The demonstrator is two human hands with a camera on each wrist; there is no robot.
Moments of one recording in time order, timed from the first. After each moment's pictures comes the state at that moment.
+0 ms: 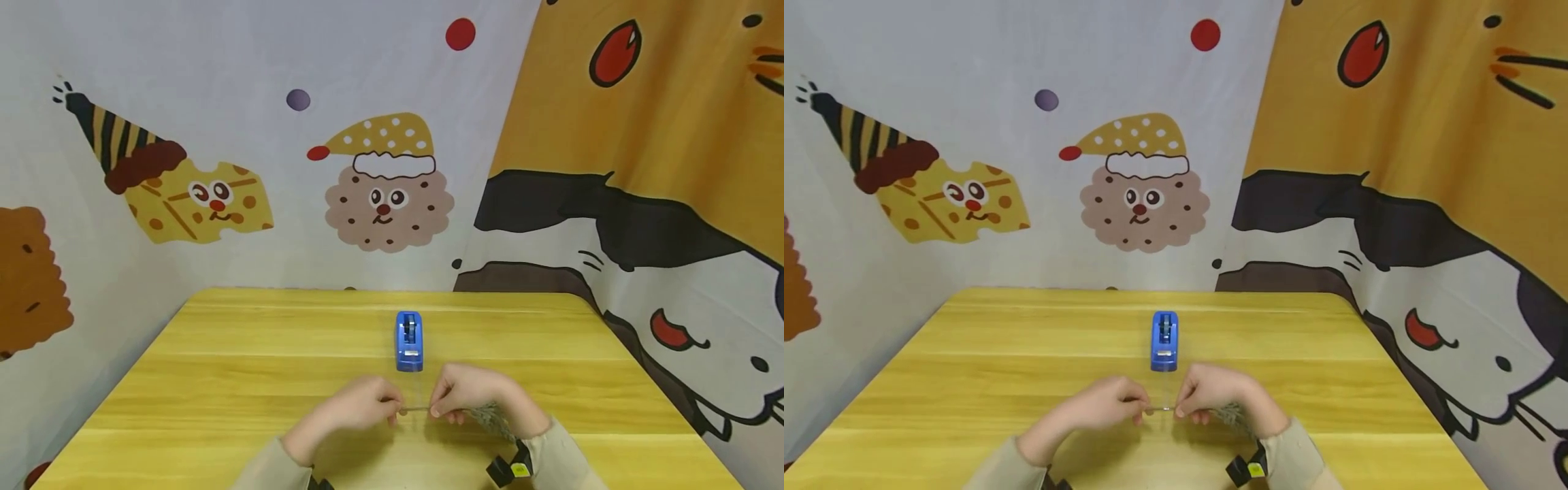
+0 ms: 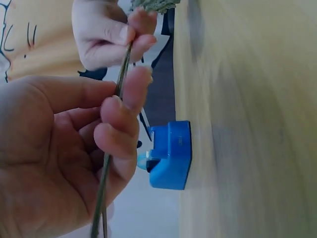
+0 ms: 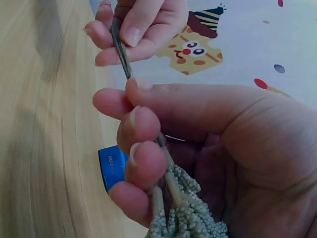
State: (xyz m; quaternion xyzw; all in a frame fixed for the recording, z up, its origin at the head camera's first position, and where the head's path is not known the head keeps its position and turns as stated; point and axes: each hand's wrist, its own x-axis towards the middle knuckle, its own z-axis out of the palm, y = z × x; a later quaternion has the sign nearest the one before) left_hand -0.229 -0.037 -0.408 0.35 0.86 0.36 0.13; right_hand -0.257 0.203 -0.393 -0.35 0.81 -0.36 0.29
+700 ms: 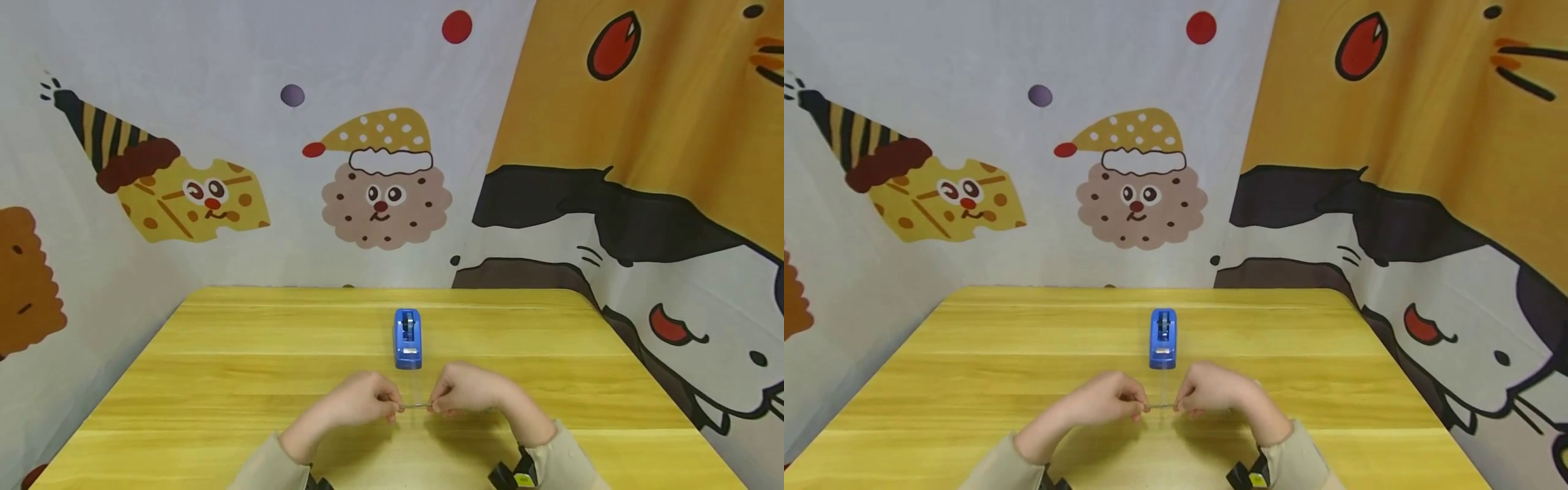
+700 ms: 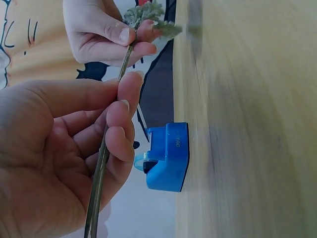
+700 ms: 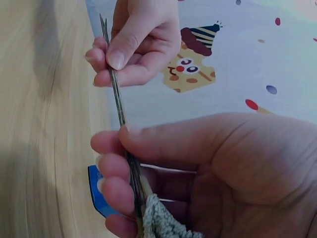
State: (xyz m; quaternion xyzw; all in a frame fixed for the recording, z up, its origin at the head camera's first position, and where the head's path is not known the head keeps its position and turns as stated) left_hand -0.234 -0.042 -0.407 0.35 0.85 0.38 0.12; right_hand -0.243 0.200 -0.386 -0.31 0.88 -0.30 0.21
